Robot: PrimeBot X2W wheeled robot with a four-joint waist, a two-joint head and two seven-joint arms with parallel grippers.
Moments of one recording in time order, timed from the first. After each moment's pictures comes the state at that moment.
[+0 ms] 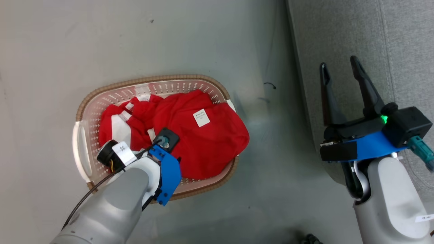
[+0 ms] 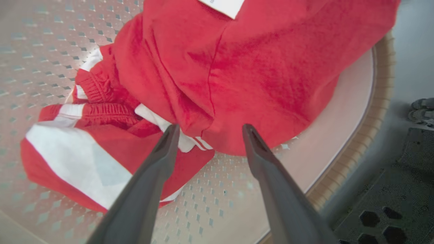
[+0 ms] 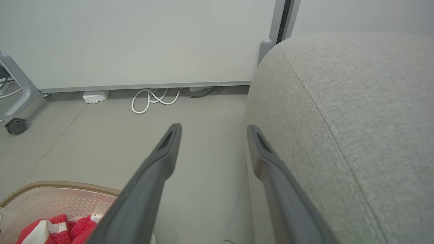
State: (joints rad) left arm -0.82 0.16 -1.17 1.13 -0.64 -0.13 0.09; right arm -0.43 -0.06 0.05 0.18 0.11 0.13 -0.26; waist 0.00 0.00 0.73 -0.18
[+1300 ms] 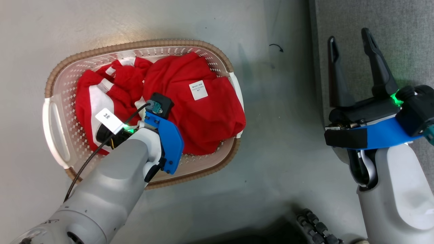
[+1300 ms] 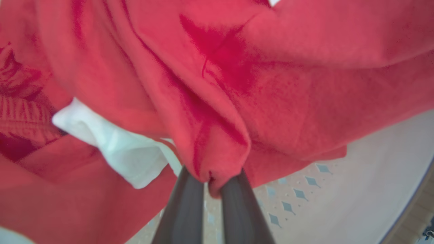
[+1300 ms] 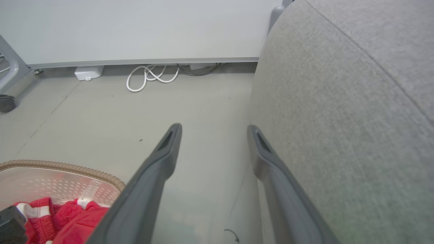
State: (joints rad) left arm -0.96 0.14 -1.25 1.14 -0.98 -0.13 0.13; right arm -0.50 -0.07 0.05 0.11 0.12 0.13 -0.26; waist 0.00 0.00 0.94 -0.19
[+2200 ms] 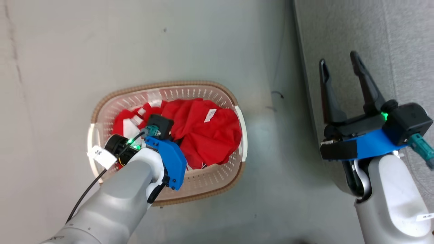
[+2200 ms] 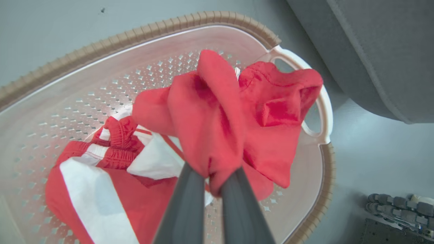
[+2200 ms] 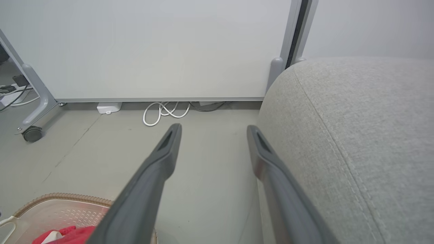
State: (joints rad) left arm -0.87 0.14 -1.28 1.10 -1.01 -0.13 -0.14; right arm -0.46 -0.08 0.06 0.17 0.11 0.13 -0.26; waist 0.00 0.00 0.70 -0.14
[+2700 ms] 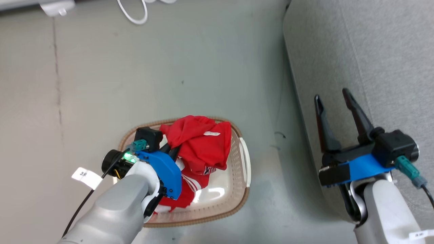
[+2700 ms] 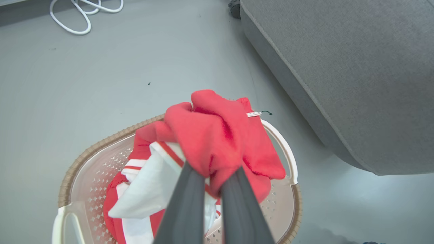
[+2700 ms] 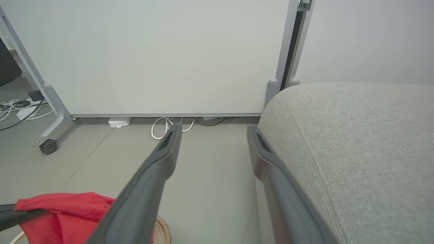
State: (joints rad) left arm -0.80 0.18 -1.26 1.04 -1.10 -0.13 -0.26; right arm -0.35 -0.08 0.06 0.23 0.10 0.13 -0.26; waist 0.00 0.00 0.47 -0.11
